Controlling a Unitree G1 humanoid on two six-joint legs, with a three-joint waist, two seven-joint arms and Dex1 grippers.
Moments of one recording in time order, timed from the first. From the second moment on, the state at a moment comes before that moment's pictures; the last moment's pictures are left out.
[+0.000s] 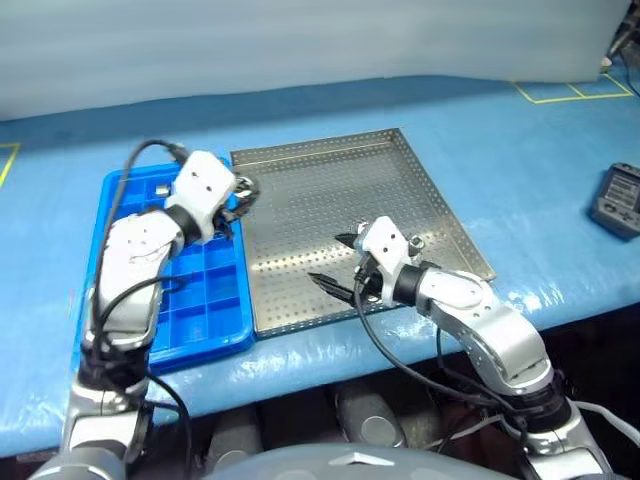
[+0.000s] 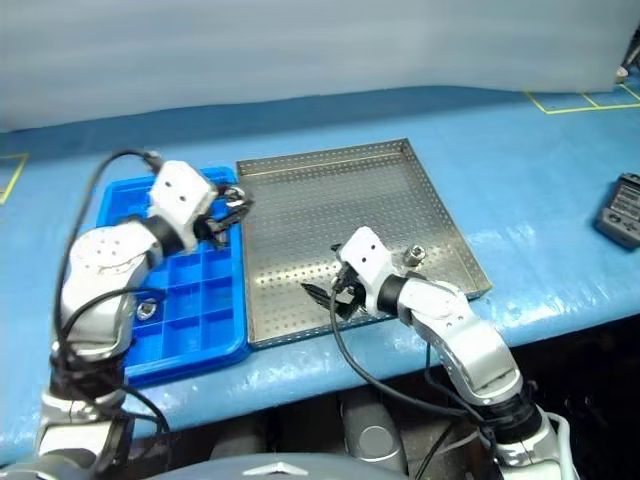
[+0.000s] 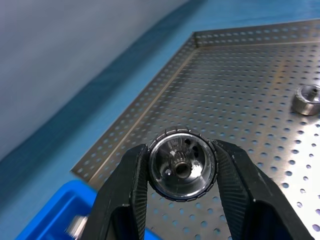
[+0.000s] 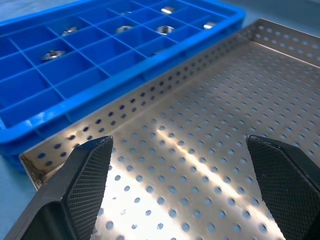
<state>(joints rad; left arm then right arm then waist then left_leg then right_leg) -0.31 0.39 0.15 -0.58 0.06 0.81 -0.61 -0.28 -0.44 0.30 -0.49 0.32 0.71 0.59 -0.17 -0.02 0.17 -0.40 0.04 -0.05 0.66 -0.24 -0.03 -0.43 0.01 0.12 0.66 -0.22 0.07</state>
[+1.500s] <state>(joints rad) 0.16 0.14 0.25 -0.94 -0.06 1.04 -0.20 -0.37 -0.31 0.40 -0.35 0.28 0.63 0.68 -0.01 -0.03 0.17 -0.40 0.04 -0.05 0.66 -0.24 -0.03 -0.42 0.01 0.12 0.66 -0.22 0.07</state>
